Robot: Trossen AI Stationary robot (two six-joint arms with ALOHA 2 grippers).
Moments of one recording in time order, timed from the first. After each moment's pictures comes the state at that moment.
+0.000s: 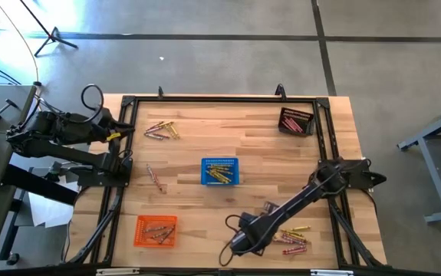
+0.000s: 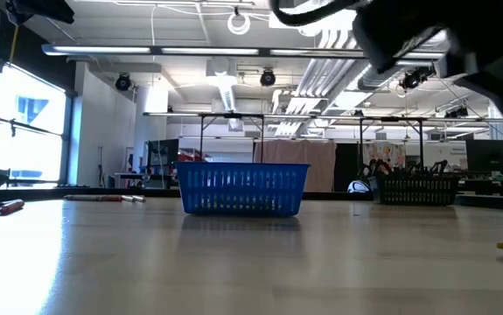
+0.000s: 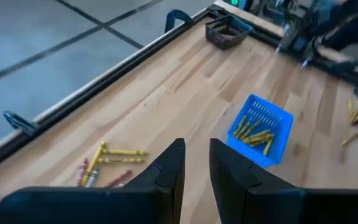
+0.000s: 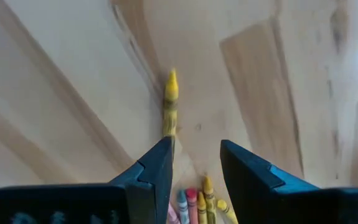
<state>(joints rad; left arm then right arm) -0.12 0.48 1.06 -1.20 -0.52 -0.52 0.60 2.24 1.83 -1.39 -0.04 1.02</state>
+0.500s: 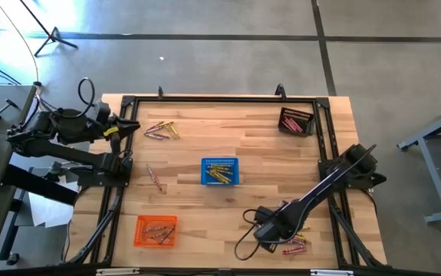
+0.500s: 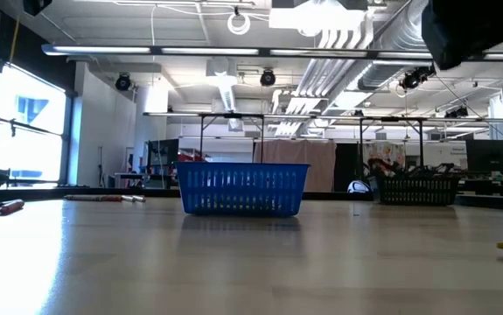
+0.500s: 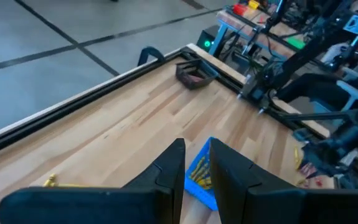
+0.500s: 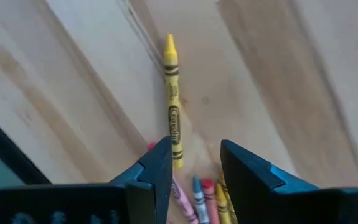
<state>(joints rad) -0.12 0.50 1.06 -0.97 -0.50 -0.58 0.66 1.87 1.30 -0.88 -0.05 1.19</state>
